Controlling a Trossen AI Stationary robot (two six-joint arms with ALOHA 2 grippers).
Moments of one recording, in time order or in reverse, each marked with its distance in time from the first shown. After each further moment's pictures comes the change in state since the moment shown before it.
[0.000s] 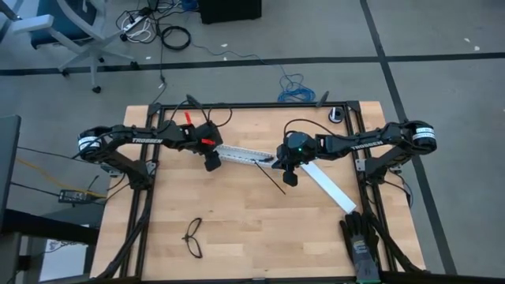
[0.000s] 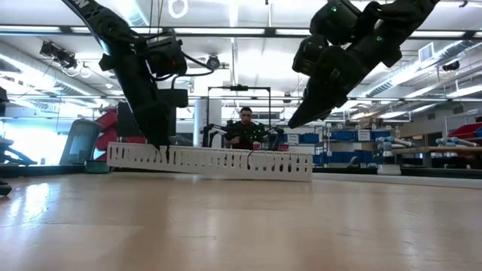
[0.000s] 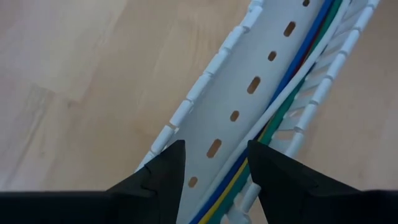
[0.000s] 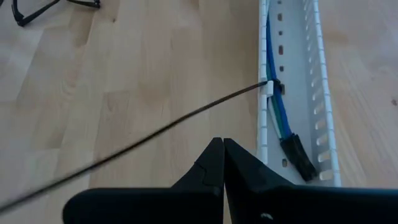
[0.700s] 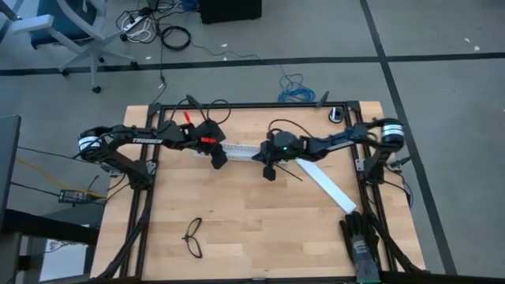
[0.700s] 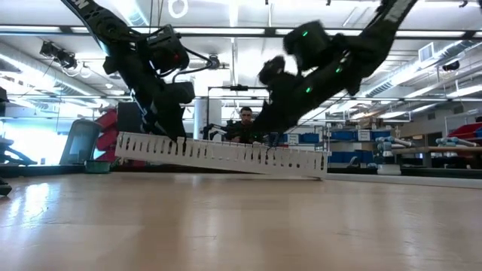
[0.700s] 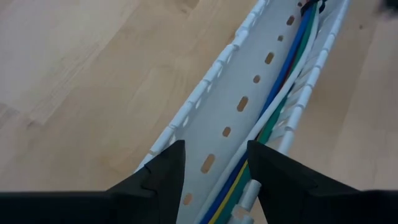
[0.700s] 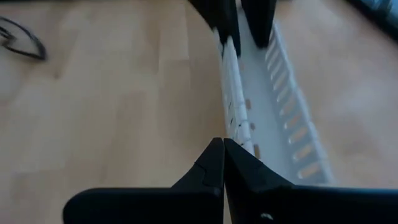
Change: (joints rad) left arm -0.001 0.000 -0.010 0.144 0.094 -0.191; right arm -0.030 0.319 0.094 0.423 0.079 -0.072
